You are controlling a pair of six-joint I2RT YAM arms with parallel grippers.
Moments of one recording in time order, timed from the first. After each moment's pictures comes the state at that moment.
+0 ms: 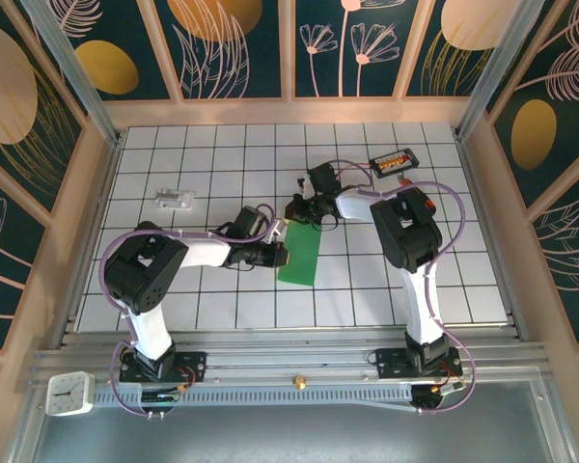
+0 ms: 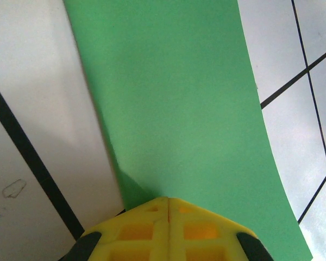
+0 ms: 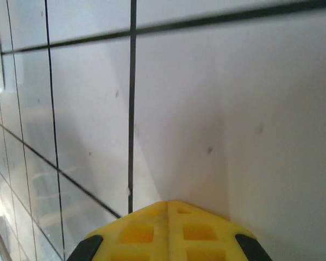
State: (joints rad) left arm -0.62 1.83 0.82 0.04 0.46 -0.46; right arm 0.50 2.18 1.40 -0.14 -0.52 0.63
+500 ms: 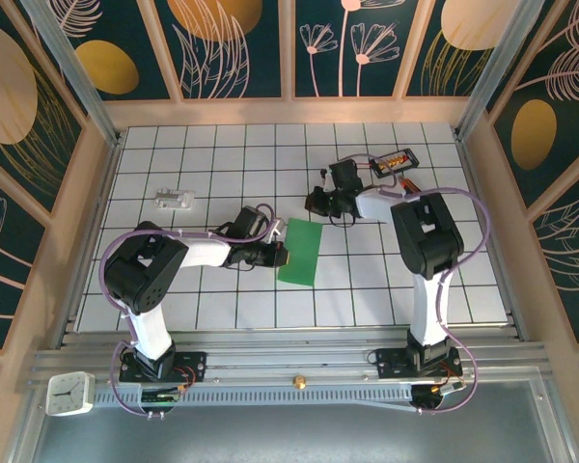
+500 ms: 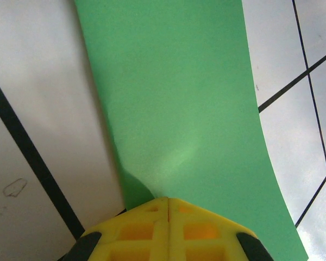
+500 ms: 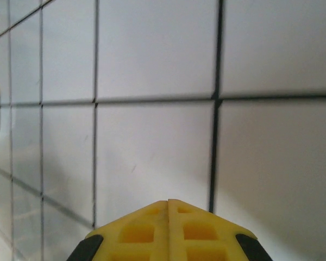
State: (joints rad) left arm -0.62 1.83 0.82 0.04 0.46 -0.48; right arm 0.43 2.01 1.23 -0.07 -0.43 0.60
